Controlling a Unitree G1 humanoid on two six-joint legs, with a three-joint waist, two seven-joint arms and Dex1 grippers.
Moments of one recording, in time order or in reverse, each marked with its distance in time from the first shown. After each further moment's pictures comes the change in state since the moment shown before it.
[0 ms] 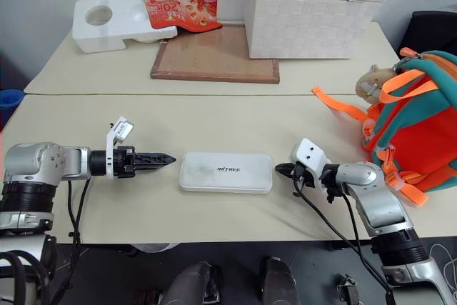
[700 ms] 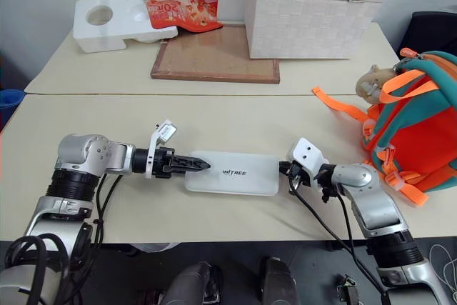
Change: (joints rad) left arm -0.104 -0.169 -0.106 0.046 -0.001 0.061 0.018; right arm 0.016 0.032 0.001 -0.043 -0.018 0.026 -0.066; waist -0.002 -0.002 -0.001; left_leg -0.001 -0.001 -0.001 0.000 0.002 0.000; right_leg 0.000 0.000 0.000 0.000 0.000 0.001
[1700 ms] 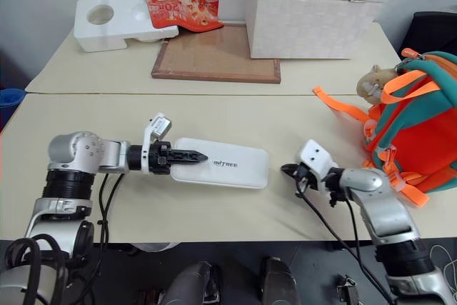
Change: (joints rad) left arm 0.019 -0.008 0.205 -0.035 -0.095 0.115 0.062; right arm 0.134 -0.080 -0.158 -0.108 0.057 0.119 -0.031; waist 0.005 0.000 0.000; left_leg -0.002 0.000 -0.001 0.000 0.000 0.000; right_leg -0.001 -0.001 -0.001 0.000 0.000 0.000
